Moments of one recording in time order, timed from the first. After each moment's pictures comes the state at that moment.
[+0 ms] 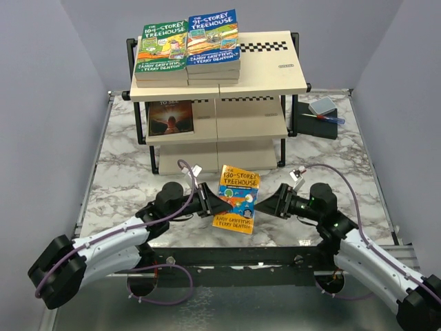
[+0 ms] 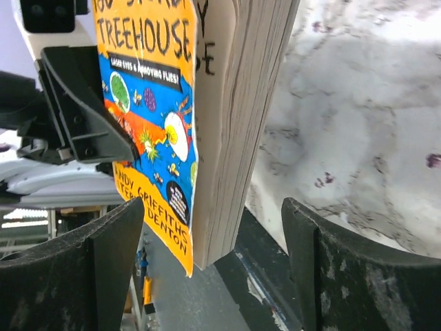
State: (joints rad) left arm -0.81 0.95 0.26 0.43 0.39 -1.14; right arm 0.54 0.62 0.17 0.09 -0.52 0.99
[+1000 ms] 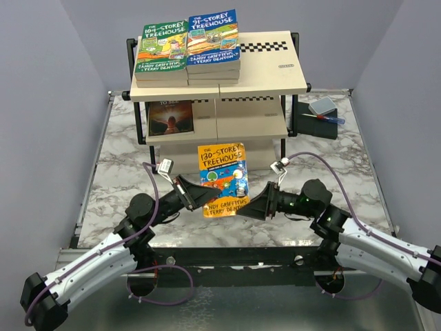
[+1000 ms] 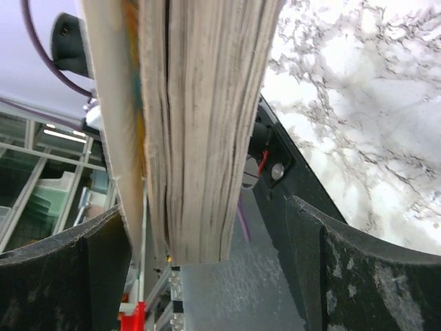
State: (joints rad) left arm -0.81 0.51 0.27 0.43 0.21 -1.30; right arm 0.85 0.76 0.38 0.31 -0.48 1.01
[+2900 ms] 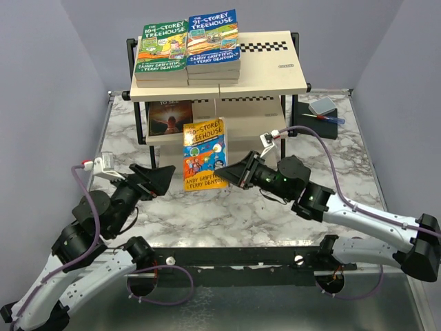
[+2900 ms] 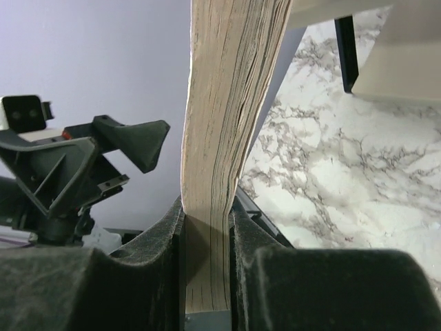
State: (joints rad) left arm -0.81 0.35 0.85 -0.56 -0.39 -0.79; right arm 1.01 1.05 0.78 0.24 0.01 1.01
